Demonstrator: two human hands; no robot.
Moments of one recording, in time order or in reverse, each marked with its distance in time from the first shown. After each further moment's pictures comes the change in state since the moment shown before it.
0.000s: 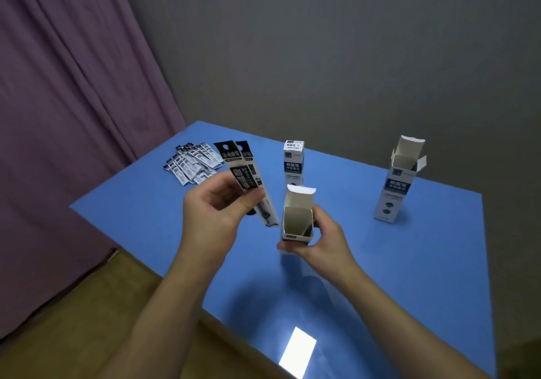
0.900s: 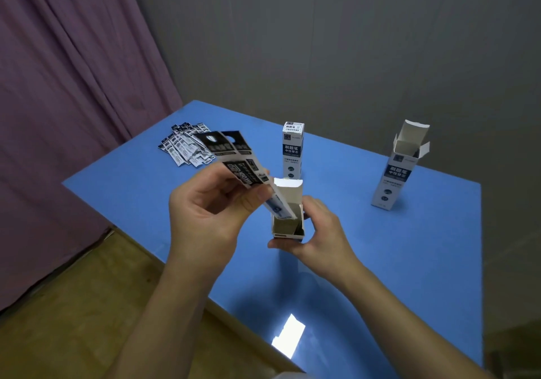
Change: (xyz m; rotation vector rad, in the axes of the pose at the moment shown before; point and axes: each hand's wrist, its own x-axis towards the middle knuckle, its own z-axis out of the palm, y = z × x) left_hand -0.033 0.010 0.006 -0.103 -0.028 0.167; right_hand -0.017 -0.015 -0.004 -0.220 -0.057 -0.233
